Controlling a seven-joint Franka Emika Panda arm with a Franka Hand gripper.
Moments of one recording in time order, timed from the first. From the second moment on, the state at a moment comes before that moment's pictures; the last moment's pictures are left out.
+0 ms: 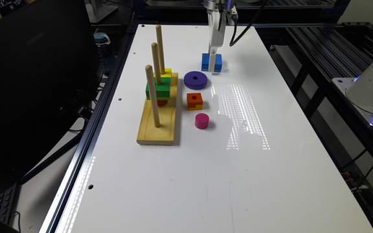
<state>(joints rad) -0.42 0.33 0.03 -2.39 -0.02 2.72 0.46</state>
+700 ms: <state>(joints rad) -0.42 0.34 0.04 -2.37 -0.02 2.72 0.46</state>
